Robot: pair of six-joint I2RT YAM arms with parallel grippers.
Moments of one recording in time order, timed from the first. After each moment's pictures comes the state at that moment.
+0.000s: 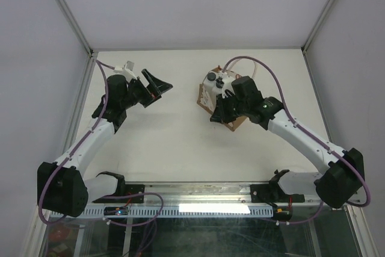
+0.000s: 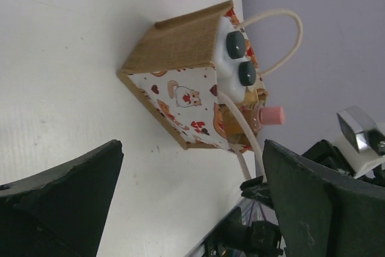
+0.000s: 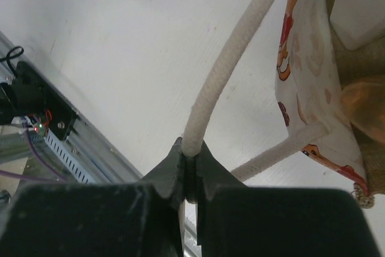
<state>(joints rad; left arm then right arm) -0.21 1.17 0.81 0.03 0.43 -0.91 0.63 1.27 1.09 -0.57 -0.30 0.31</state>
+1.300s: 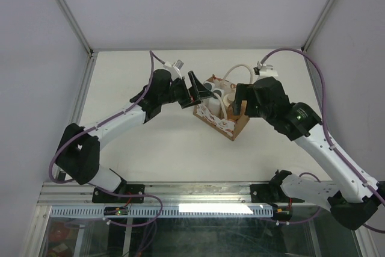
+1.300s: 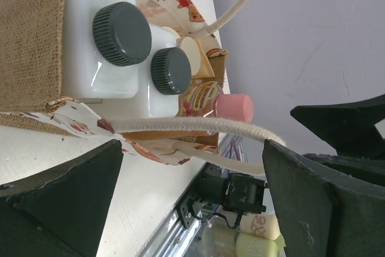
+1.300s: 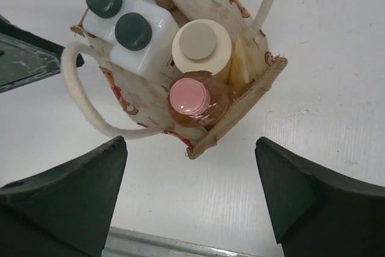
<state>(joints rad) -0.61 1.50 1.02 0.14 0.44 -0.98 0.70 1.01 1.22 -0.89 0.35 0.48</state>
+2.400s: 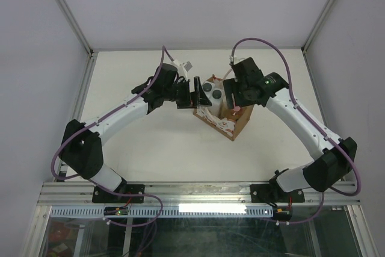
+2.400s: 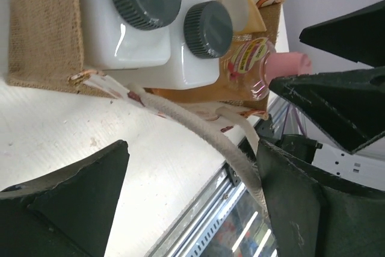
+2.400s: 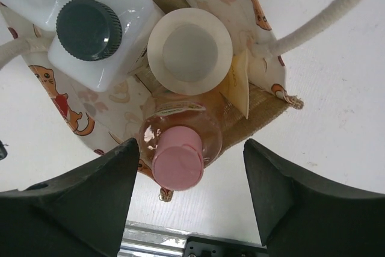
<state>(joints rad) -0.62 1.56 1.20 -0.23 0.47 -0.70 0.57 1.40 1.41 -1.02 0.21 0.26</state>
